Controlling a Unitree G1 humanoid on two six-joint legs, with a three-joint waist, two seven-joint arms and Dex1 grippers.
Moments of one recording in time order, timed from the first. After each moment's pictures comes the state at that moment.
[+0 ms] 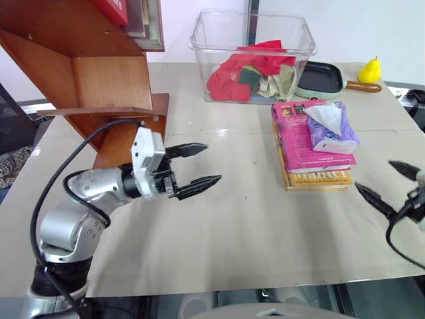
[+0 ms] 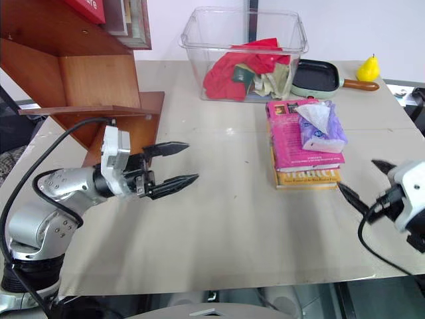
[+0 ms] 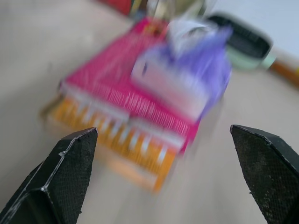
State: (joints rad) left arm -0.25 0.71 0.15 -0.49 -0.74 0.52 -0.98; right arm 0.24 -0.76 -0.61 -0.69 0.59 0.62 0.57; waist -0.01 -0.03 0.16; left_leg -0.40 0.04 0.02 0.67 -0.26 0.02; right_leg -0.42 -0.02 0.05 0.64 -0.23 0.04
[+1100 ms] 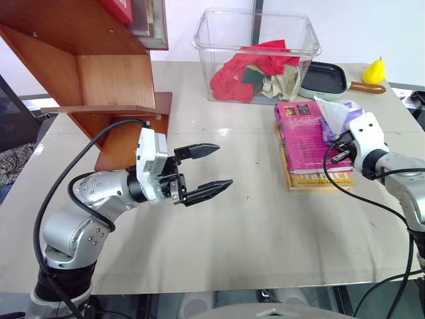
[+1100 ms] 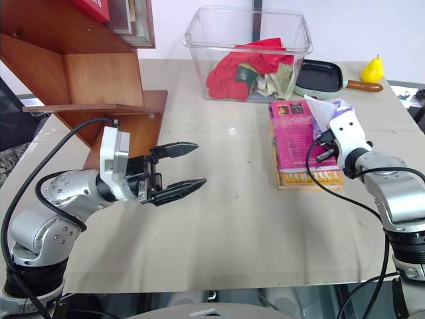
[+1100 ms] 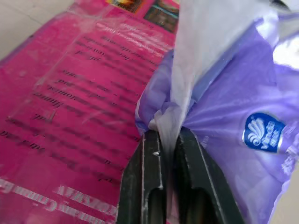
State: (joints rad) left arm -0.19 0.70 0.15 -0.55 -0.81 0.53 -0.95; right arm -0.35 -0.76 -0.11 -0.30 0.29 0.90 0.35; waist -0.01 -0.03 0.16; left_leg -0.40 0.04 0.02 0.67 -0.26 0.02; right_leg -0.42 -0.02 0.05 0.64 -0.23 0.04
